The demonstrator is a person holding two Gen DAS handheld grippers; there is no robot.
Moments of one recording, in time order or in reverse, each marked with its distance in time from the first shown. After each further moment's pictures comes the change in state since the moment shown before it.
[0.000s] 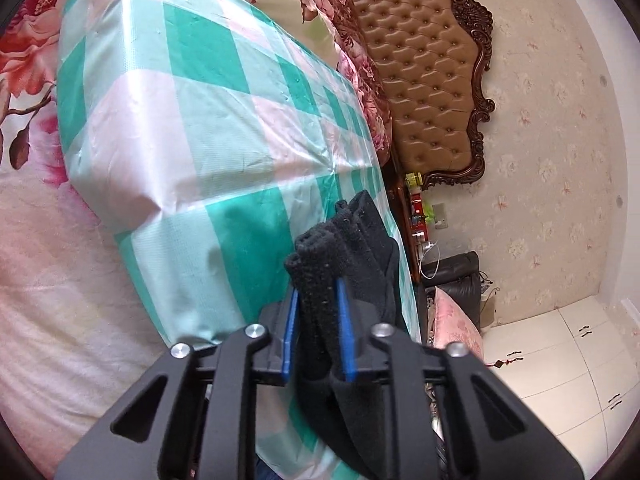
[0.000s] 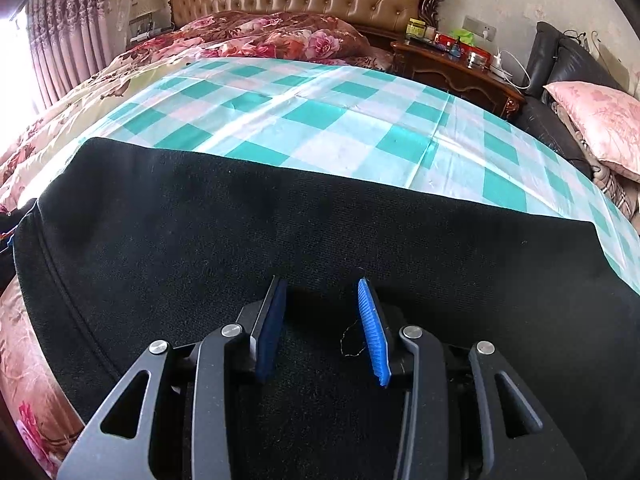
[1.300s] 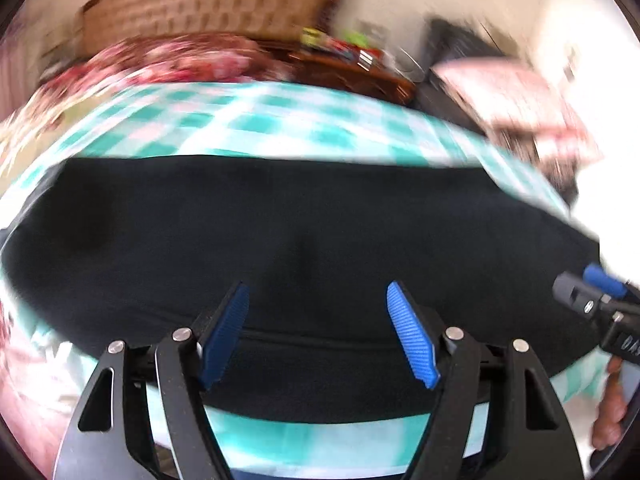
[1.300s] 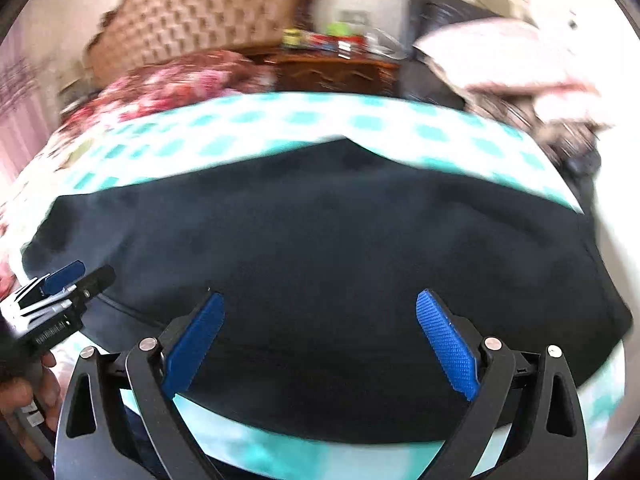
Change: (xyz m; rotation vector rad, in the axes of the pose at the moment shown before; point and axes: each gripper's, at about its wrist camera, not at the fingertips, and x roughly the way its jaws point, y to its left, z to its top) left arm 0.099 -0.218 -0.291 0.955 0.167 0.362; right arm -0.135 -0.144 -0.090 0.245 -0.067 -0.121
